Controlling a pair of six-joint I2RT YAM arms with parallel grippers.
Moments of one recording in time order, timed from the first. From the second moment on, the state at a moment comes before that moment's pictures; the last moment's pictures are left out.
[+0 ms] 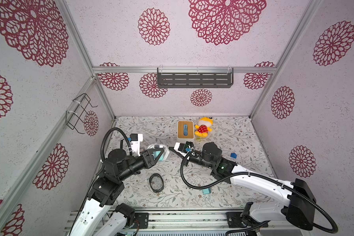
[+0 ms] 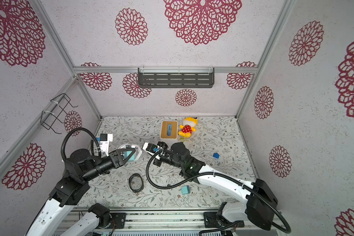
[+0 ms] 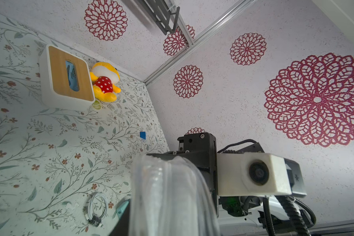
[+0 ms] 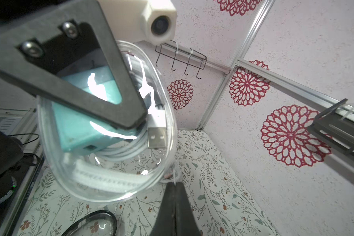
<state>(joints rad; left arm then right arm) -0.44 0.69 0.89 -0.39 0.45 -0.84 0.97 1.32 0.96 0.33 -0.22 -0.36</state>
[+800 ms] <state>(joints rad) -0.47 0.73 0.93 -0.50 0.50 -0.75 0.92 1.30 0.98 0.25 -0.40 -0.50</state>
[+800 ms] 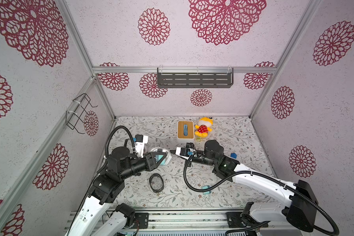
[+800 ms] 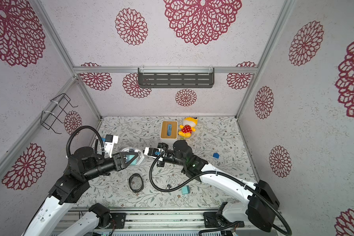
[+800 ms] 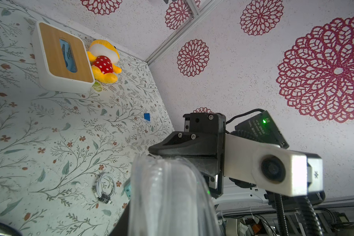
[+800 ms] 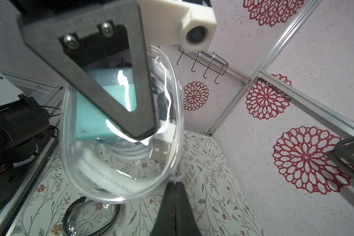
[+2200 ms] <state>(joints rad) -0.30 1.42 0.72 0.09 0.11 -1.05 0.83 1.19 0.82 0.28 0.23 -0.03</state>
